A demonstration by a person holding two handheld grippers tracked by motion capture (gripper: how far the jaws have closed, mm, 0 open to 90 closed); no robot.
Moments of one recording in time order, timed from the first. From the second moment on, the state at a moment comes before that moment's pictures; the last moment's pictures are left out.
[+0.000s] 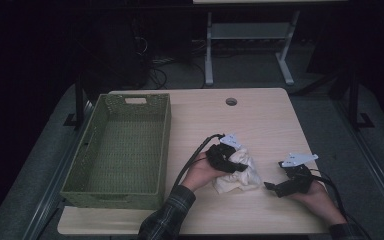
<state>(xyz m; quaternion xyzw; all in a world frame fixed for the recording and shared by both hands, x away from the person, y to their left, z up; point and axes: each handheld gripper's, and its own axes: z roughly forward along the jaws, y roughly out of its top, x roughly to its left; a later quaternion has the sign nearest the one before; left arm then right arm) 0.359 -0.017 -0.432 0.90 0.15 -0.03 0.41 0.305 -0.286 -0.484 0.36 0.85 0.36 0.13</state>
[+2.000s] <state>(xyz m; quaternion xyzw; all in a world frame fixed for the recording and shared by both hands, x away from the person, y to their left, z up) 0.321 0.014 -0.423 0.87 0.23 0.05 0.42 0.308 -0.261 -0.455 0.27 0.86 0.43 0.05</state>
